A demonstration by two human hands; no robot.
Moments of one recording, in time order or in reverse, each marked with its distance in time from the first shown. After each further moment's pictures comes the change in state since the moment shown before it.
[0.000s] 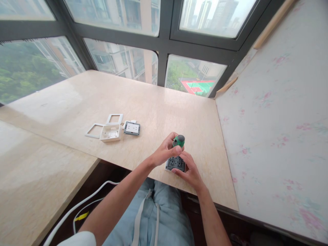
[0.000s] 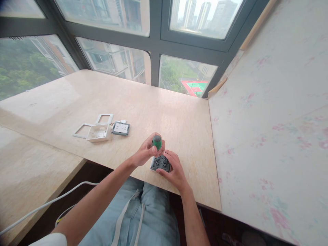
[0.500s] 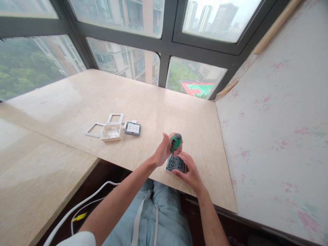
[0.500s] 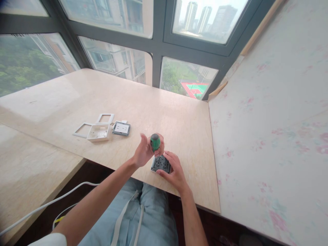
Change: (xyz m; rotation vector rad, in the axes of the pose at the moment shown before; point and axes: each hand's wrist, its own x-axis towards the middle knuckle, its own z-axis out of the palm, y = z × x) left_hand 0.004 0.000 0.004 -0.060 0.149 0.001; right_hand 0.000 0.004 0.002 0.023 0.011 -0.027
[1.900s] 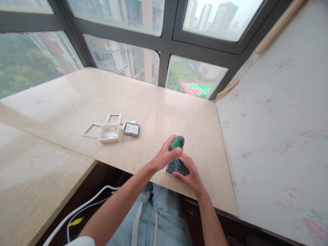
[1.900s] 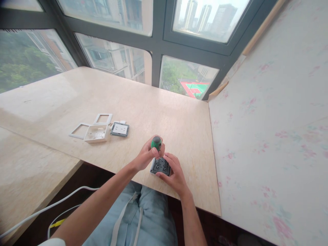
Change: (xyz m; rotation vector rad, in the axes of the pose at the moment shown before) left_hand -0.002 -0.013 -0.007 0.060 -0.034 0.048; right_hand -0.004 0.004 0.001 0.007 0.002 0.036
